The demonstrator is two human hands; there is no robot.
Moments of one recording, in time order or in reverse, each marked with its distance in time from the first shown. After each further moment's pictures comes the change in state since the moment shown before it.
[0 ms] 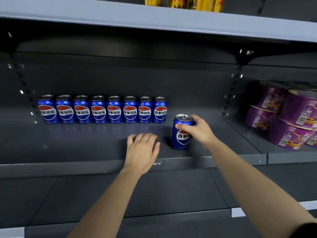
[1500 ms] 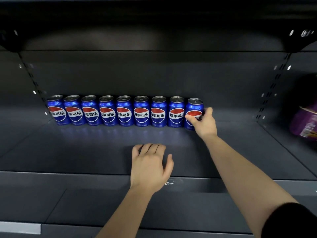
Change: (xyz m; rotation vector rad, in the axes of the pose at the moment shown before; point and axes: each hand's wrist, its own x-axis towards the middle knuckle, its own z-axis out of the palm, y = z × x) left_hand 0.007 0.003 0.011 0.000 0.008 -0.142; right_hand 0.120 0.041 0.052 -0.140 0.196 0.016
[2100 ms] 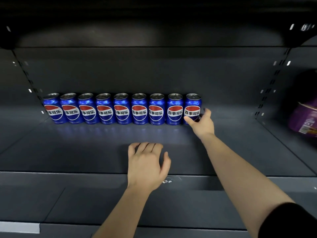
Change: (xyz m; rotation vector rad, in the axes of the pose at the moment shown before) left_hand -0.001 -0.001 -0.001 0.024 0.042 0.003; right_hand -0.006 0.006 0.002 0.018 -0.055 0.100
